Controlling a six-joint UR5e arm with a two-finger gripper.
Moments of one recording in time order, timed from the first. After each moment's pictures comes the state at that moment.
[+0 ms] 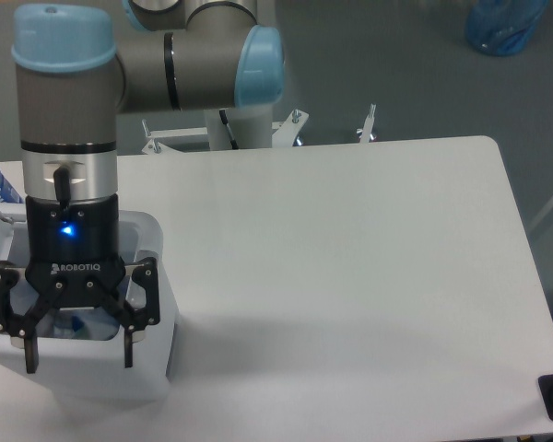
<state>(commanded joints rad) 2.08 -1.97 -1.20 -0.76 1.47 0.00</state>
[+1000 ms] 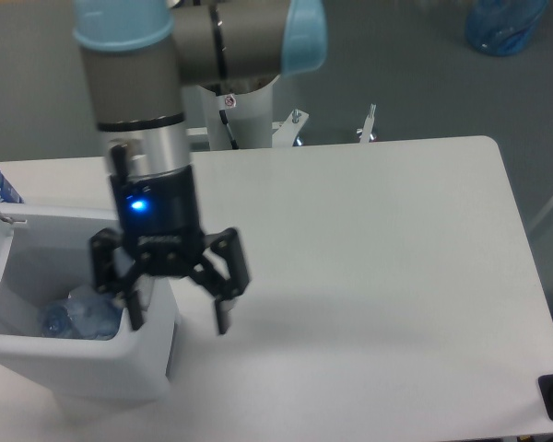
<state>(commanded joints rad) 2.24 -1.84 -1.31 -0.89 1.55 0.50</state>
